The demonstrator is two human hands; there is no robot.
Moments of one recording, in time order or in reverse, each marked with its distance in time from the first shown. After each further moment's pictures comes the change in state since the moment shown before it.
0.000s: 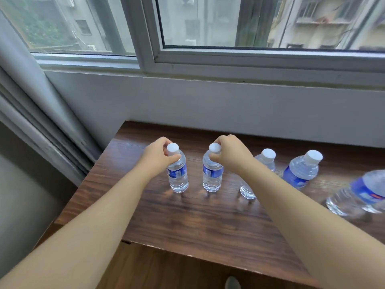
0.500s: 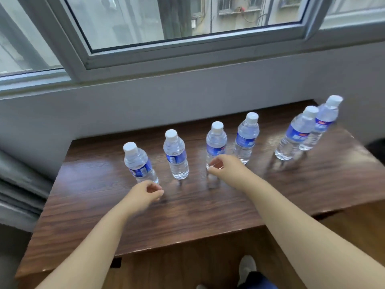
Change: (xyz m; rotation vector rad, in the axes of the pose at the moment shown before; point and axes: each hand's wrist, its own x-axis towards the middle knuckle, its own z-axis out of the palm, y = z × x) left_hand -0.055 -0.041 0.051 0.040 -0.503 -0.072; right_hand -0.117 0.078 0.023 0.360 0.031 0.318
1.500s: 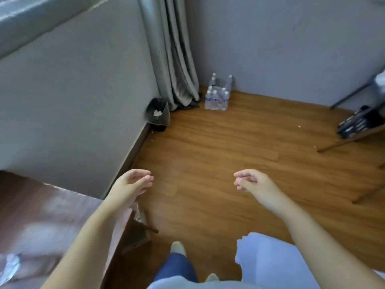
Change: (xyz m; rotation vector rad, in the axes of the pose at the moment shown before) left_hand -0.019 0.485 0.631 0.108 -0.802 0.484; right_hand -0.370 0.533 -0.364 0.725 0.947 0.751
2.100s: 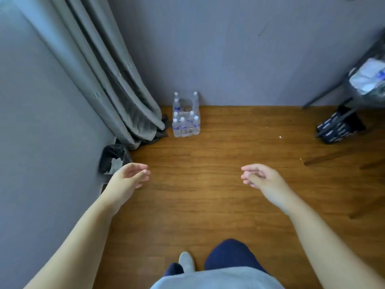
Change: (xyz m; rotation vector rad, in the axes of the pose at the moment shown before) left_hand 0.465 0.231 0.105 0.141 -0.237 0.047; right_hand 0.374 -0.126 -0.164 0.203 0.281 0.135
